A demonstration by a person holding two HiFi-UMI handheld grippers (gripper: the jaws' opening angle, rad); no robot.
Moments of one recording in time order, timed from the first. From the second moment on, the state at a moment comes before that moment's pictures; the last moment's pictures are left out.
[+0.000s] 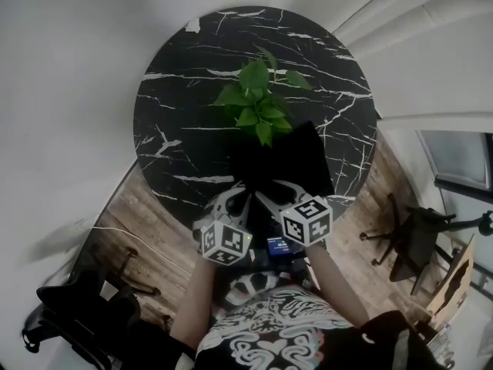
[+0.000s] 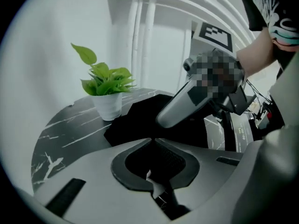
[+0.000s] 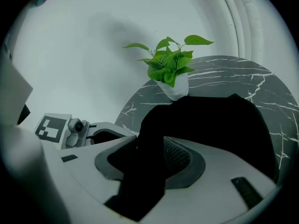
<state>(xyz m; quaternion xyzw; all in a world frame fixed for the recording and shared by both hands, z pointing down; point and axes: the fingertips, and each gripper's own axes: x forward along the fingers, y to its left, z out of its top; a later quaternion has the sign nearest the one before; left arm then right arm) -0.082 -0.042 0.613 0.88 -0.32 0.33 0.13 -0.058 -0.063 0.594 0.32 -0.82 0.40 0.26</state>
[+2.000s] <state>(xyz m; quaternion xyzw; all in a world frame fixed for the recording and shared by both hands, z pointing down) -0.097 -0.053 0.621 0.89 -0.24 0.31 0.21 -0.044 -0.069 0.576 0.25 -0.81 0.49 0.20</state>
